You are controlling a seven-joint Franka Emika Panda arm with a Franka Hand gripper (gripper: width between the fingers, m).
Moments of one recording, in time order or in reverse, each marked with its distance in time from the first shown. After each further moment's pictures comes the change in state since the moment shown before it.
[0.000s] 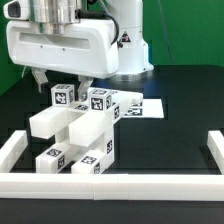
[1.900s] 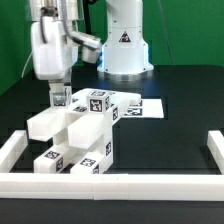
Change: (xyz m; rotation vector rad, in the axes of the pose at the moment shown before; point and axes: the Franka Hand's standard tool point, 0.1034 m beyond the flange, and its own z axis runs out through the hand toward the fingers) arm 0.003 -0.002 -0.001 0.097 -0.009 0.809
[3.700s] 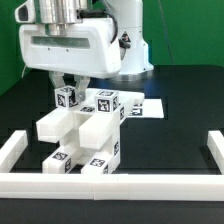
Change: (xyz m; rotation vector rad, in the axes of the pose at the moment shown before) arm -0.013 -0.007 0.004 -0.021 0.019 -0.406
